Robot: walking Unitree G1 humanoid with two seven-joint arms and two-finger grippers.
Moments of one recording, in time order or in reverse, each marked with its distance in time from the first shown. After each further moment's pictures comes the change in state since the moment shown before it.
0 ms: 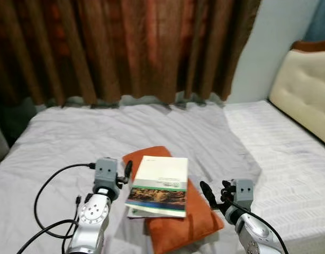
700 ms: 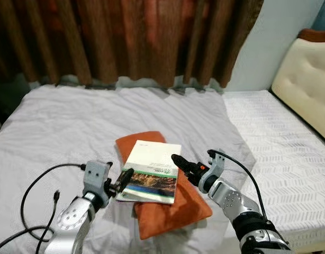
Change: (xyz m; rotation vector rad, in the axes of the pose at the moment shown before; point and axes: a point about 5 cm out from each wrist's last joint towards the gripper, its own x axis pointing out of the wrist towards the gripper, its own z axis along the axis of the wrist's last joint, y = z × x) left arm -0.032 0.022 0.011 -0.063 0.039 -0.256; right arm 0.065 0.058 0.045 0.497 0.111 0.308
